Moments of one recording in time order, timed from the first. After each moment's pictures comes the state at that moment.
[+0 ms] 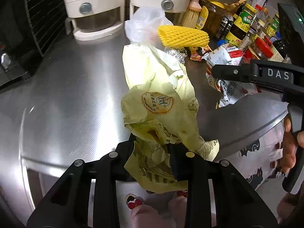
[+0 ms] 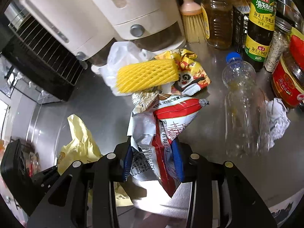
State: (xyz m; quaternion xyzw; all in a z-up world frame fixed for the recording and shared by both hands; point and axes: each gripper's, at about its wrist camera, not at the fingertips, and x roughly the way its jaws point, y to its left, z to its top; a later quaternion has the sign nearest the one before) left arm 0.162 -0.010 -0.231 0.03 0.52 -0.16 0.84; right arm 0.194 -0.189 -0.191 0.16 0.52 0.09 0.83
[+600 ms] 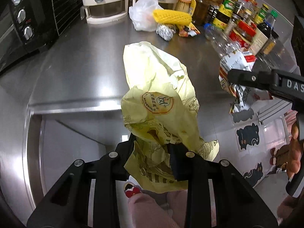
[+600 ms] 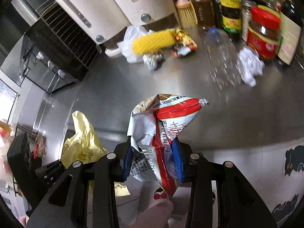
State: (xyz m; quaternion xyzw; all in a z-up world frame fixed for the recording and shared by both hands) left arm 0.057 0.005 -0.229 0.03 0.53 -0.15 0.84; right arm 0.078 -0.192 -0.186 0.17 0.51 0.10 0.84
